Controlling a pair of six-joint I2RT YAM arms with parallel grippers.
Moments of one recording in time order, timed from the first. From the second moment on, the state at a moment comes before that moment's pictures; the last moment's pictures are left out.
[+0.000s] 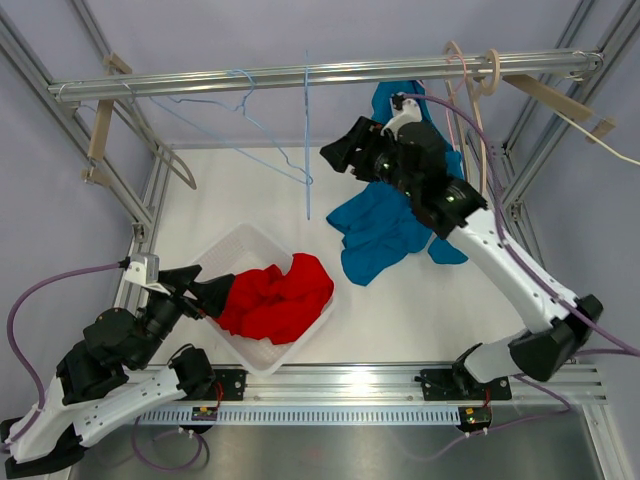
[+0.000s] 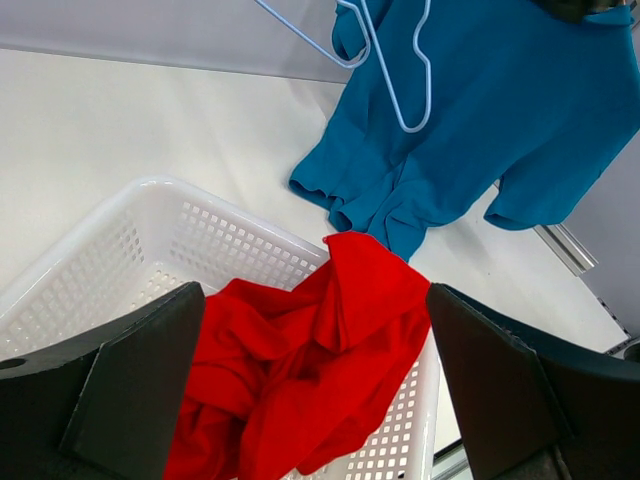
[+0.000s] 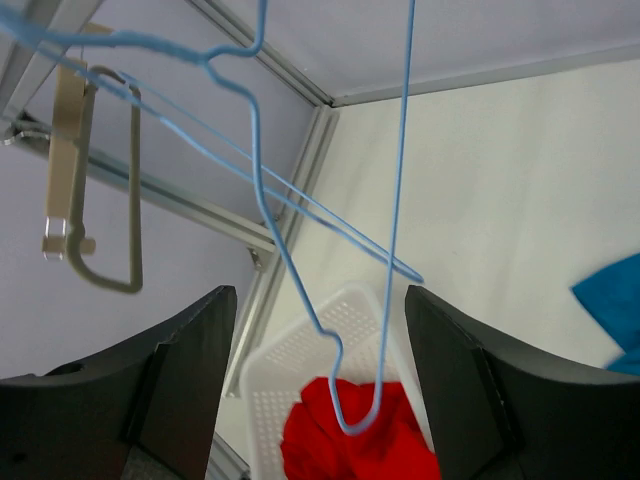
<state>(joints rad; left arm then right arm) -1.03 0.13 0.77 -0.68 -0.57 -0.41 0.64 1.49 1.58 -0.24 0.01 0.75</state>
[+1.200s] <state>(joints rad) -1.02 0.19 0.77 -0.68 -0.55 -0.40 0.22 1.37 1.76 -0.70 0.13 0.15</state>
